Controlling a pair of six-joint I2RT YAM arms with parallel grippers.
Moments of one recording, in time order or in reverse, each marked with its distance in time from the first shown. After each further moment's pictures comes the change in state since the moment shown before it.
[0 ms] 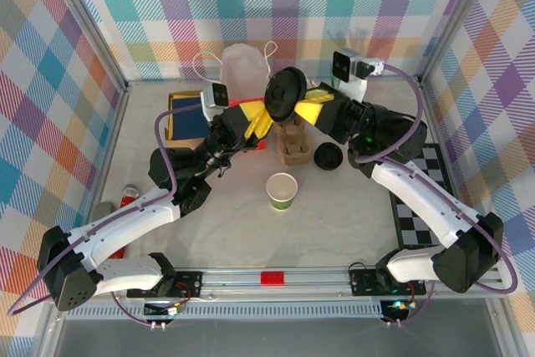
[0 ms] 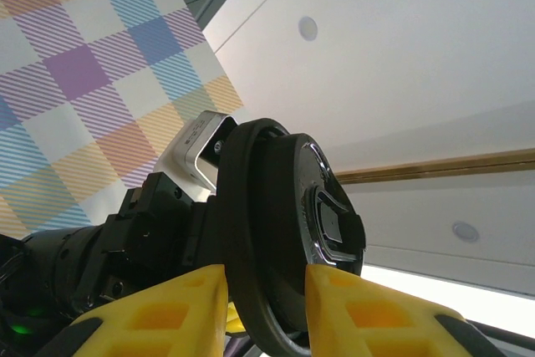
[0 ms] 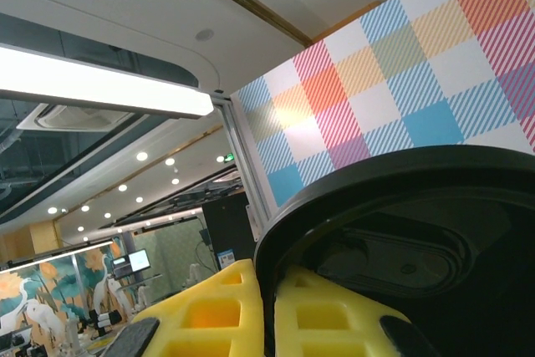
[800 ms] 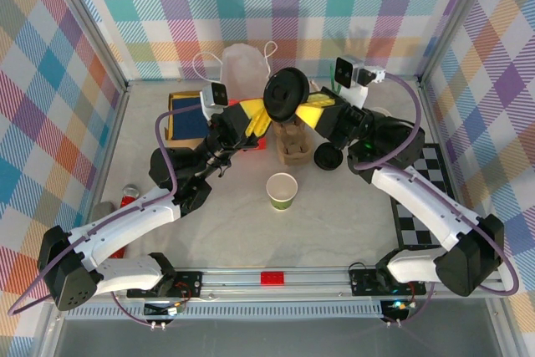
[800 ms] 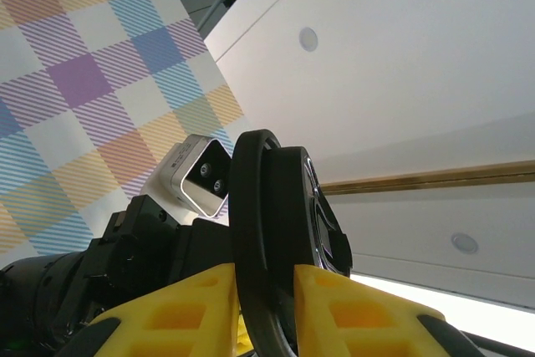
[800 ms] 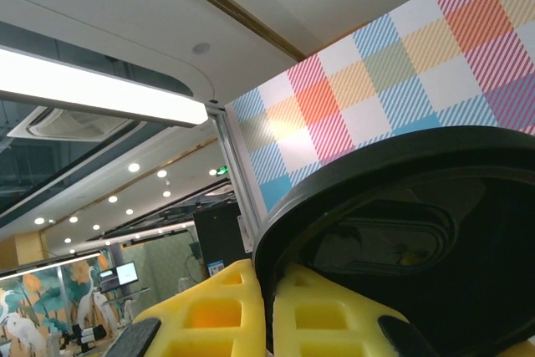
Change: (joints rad) left arm 0.000 0.002 0.000 0.003 -0.025 -0.008; right arm 0.000 -0.030 -0.076 0.016 0.047 -0.053
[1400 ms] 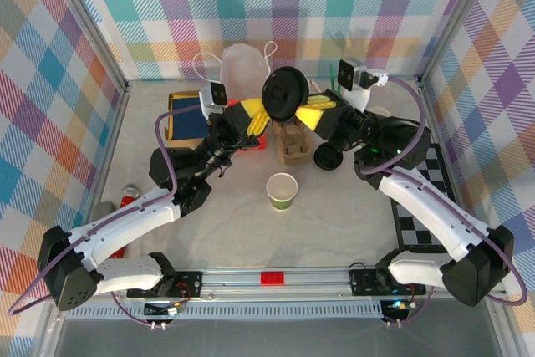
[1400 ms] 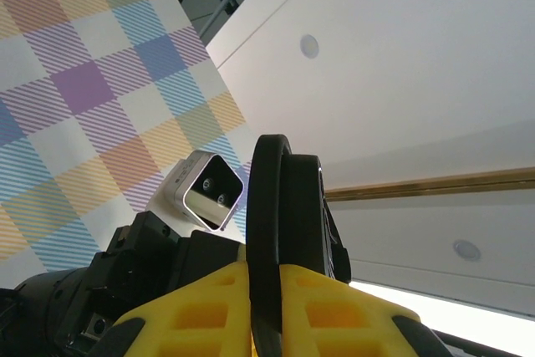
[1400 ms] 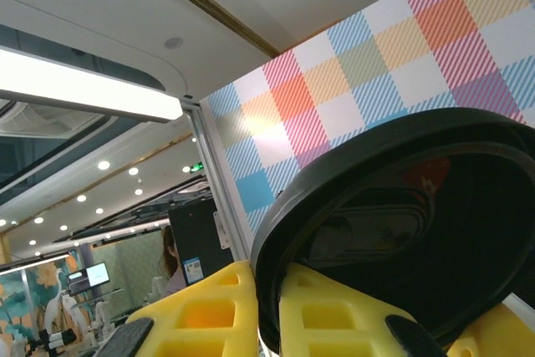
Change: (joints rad) left arm 0.000 -0.001 -0.002 -0.005 -0.019 0.002; right arm 0.000 -0.072 -0.026 -0.181 0.000 -0.126
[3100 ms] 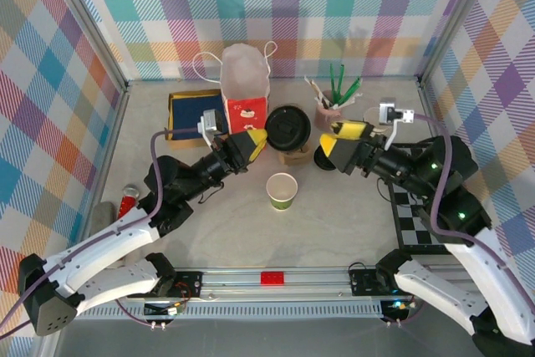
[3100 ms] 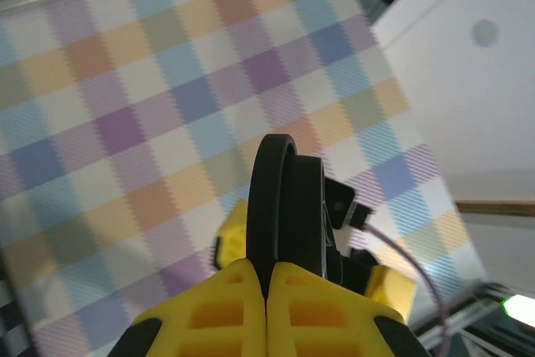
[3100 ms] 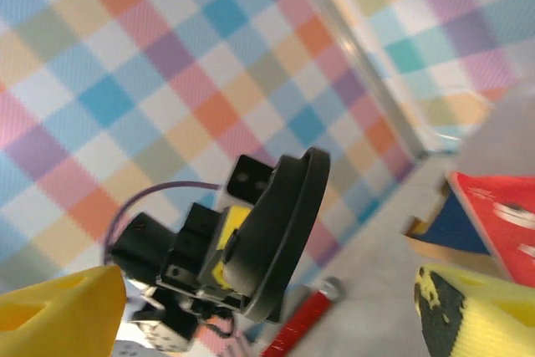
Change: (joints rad) left arm 0.009 -0.242 -0.188 -0.512 -0.054 0.211; right arm 0.000 -0.486 0.024 -1.476 0.497 -0.666
